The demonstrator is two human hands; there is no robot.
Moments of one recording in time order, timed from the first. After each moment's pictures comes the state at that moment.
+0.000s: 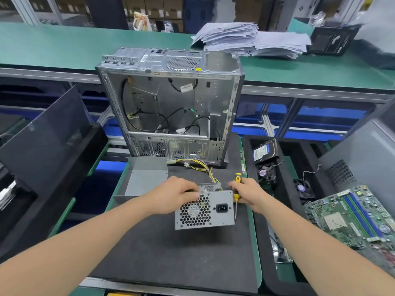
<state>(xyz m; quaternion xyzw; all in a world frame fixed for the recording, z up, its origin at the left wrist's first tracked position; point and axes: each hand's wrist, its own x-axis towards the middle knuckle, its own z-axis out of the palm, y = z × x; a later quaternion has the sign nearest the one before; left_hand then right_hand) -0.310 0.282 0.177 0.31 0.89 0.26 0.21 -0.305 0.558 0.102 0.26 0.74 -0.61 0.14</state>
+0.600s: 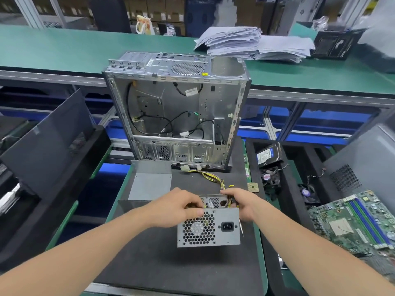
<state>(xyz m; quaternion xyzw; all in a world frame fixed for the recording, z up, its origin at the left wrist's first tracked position) -0.301 0.272 0.172 0.33 0.87 0.27 0.25 -0.314 0.531 0.089 0.40 0.54 -0.69 0.28</state>
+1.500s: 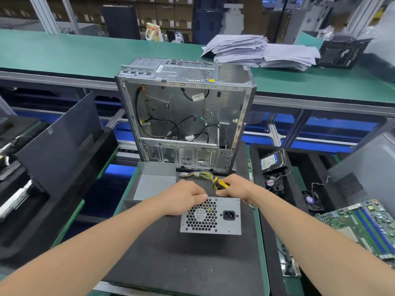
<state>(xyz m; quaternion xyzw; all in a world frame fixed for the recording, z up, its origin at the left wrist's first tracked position) -0.313 0.286 0.192 0.28 0.89 0.26 0.24 -0.347 0.526 0.133 0.02 0.88 -0.40 0.27</state>
